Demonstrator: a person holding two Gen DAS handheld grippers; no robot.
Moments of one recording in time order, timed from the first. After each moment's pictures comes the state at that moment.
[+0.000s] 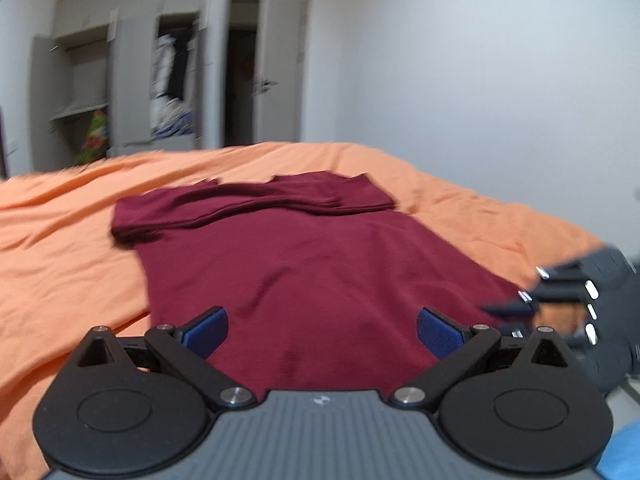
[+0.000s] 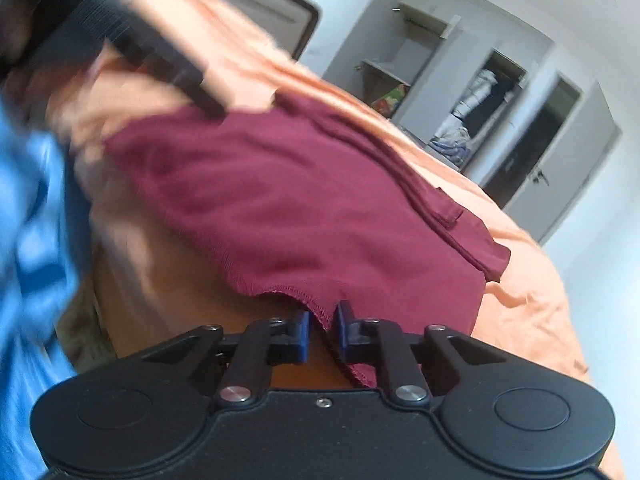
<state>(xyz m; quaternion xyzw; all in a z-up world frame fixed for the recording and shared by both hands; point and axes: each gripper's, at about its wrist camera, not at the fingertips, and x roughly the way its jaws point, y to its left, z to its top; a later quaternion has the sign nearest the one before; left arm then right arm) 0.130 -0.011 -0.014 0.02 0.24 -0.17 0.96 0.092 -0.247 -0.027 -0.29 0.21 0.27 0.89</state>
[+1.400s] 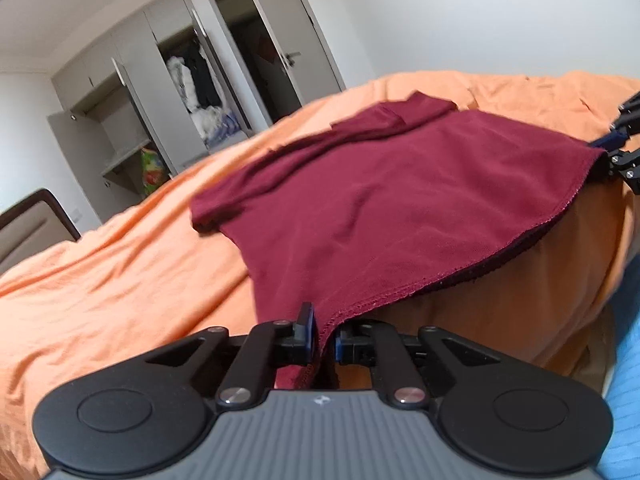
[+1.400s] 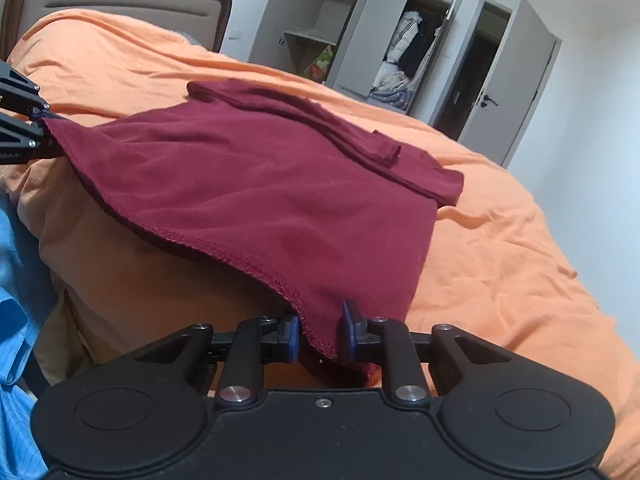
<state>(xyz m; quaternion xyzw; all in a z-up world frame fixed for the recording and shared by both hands) 0.122 -0.011 -0.047 0.22 0.27 -0.04 0.94 0.107 -0.280 -0.032 -0.21 0.26 0.18 0.92</state>
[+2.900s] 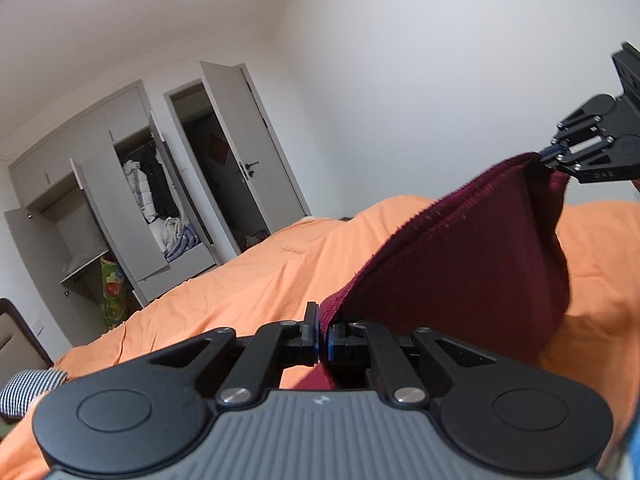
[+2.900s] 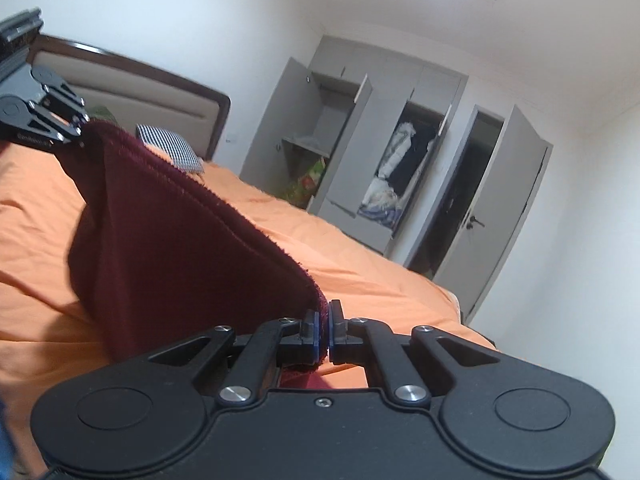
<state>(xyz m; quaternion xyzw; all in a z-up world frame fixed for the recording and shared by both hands) 0.281 0.056 0.140 0.24 0.15 -0.17 0.94 0.242 -0.298 0.155 -0.22 0.11 0.22 0.94</state>
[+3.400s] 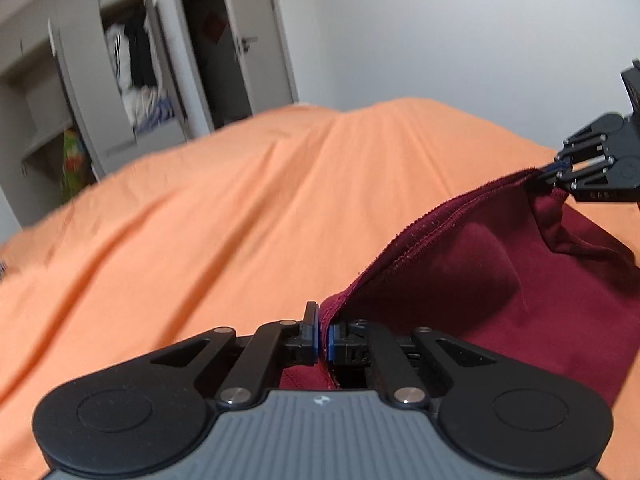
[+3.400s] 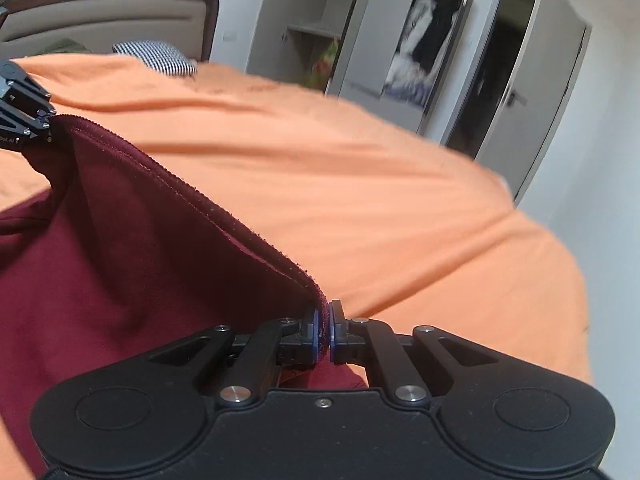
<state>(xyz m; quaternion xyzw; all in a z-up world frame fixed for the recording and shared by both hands) 0.501 0.096 0.015 0.14 0.33 -0.17 0.92 0.475 -0.247 0.037 -0.19 0.31 0.22 0.90</state>
